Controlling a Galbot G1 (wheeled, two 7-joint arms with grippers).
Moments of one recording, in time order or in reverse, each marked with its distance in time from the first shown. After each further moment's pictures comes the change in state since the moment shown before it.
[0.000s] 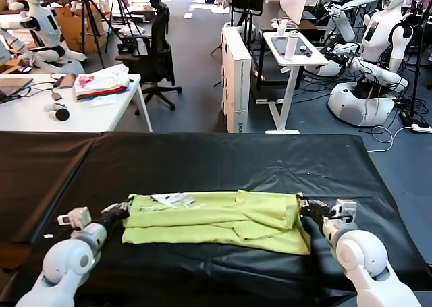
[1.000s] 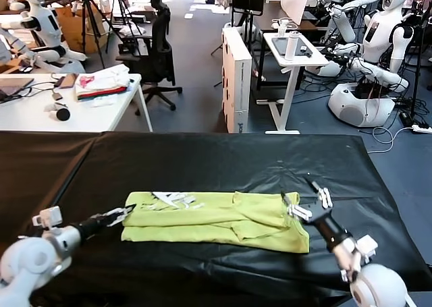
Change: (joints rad) left arm 0.083 0.227 -0.164 -0.020 -0.500 0.254 0.092; right arm -0.459 -0.072 0.139 0.146 -0.298 0.842 -0.395
